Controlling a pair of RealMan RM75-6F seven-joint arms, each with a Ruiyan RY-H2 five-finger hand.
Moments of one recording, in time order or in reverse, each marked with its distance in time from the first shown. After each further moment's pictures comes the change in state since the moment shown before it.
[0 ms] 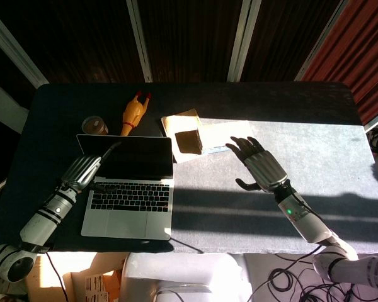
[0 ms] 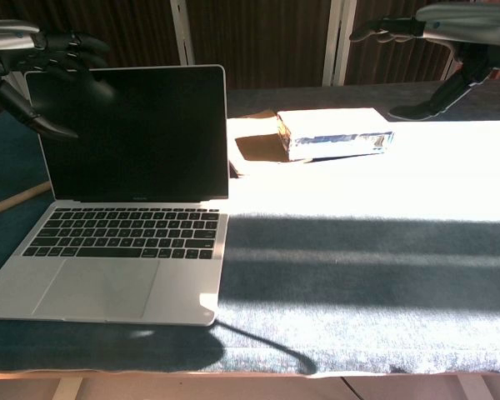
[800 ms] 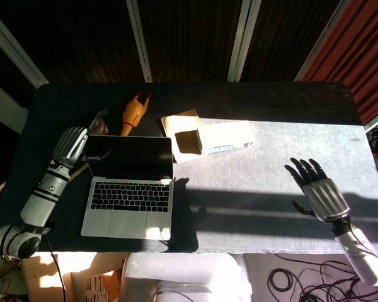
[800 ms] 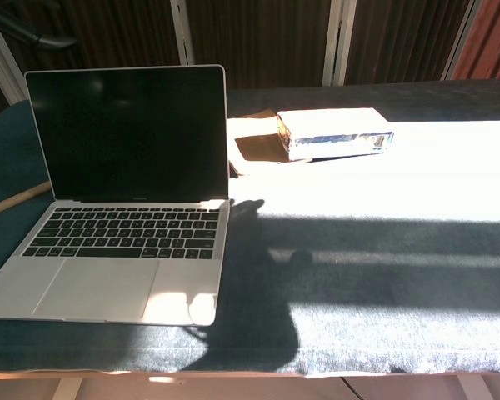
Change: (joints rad) left arm -0.032 -0.105 -0.100 0.248 0.064 0.102 -0.206; right arm -0.286 0.160 -0.227 0.059 -0.193 0.311 0.024
